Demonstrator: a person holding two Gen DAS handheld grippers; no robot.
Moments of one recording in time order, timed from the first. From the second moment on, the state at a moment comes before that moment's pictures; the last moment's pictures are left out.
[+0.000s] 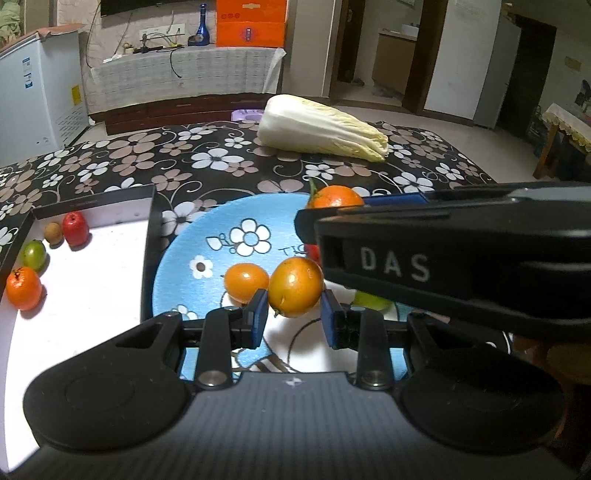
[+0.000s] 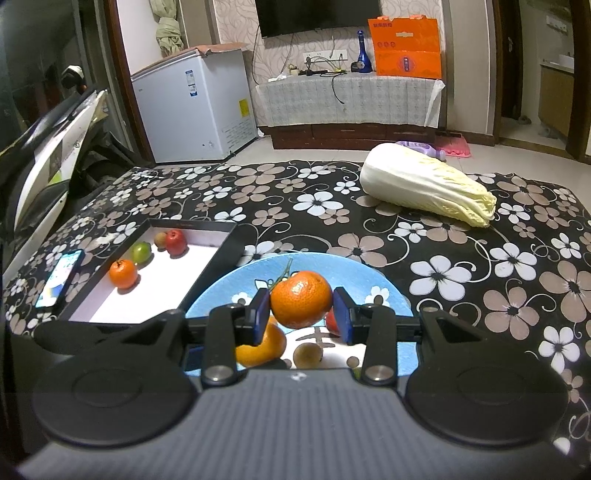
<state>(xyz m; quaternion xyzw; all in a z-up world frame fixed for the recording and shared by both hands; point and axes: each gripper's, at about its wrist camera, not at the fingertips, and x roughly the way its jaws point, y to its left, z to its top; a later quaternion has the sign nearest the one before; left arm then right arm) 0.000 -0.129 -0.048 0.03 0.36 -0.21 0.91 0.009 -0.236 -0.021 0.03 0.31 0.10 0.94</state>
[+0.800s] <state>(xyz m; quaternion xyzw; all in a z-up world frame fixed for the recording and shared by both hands) -0.005 -0.144 -0.052 0.05 0.36 -0.22 0.90 0.014 -0.236 -0.025 0.03 0.32 0.10 0.94</state>
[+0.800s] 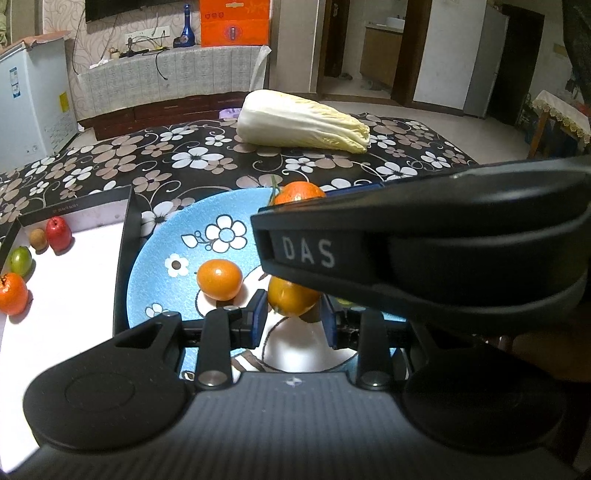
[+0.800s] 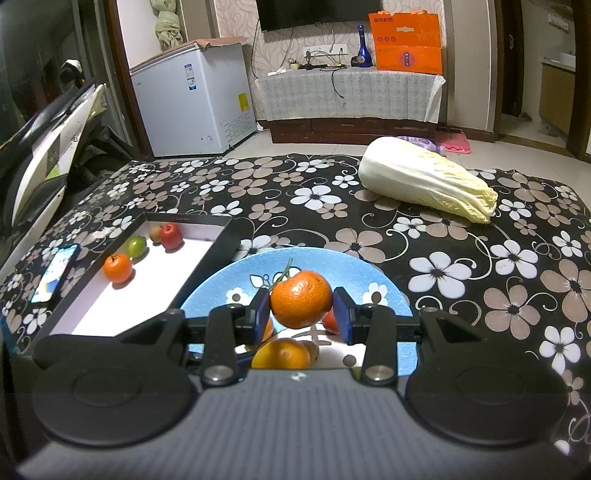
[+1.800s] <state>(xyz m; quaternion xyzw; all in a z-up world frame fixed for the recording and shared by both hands) -0.004 -0.127 -0.045 0.04 0.35 -0.21 0.91 0.023 -0.232 -0.033 0.02 0.33 0.10 0.94</state>
